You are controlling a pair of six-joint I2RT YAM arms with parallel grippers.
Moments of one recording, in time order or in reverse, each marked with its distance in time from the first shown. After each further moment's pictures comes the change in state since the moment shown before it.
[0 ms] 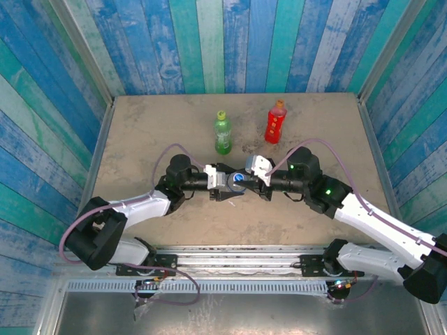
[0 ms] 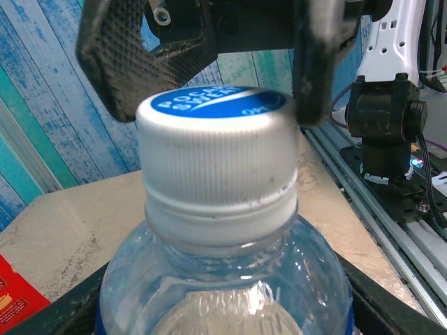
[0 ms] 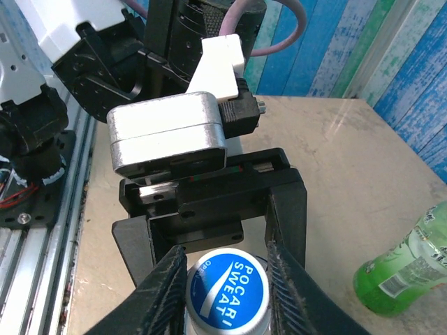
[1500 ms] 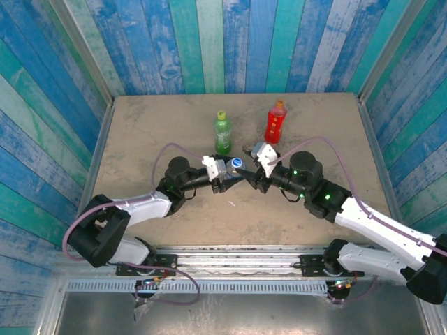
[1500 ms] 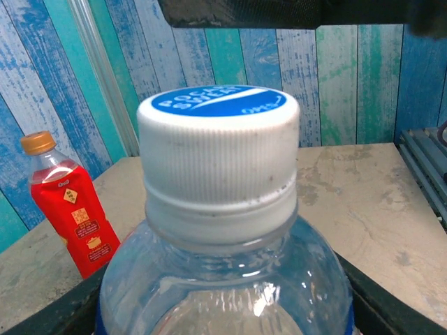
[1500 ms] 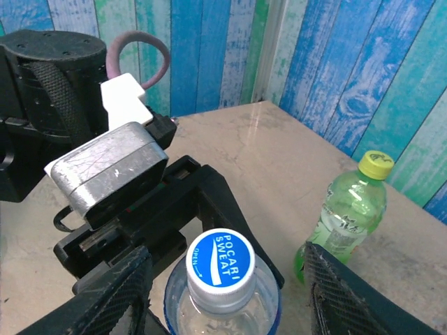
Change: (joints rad) left arm -0.003 0.027 -0.024 0.132 -0.286 -0.150; right arm 0.039 -0.021 -0.055 0.171 0.304 0.195
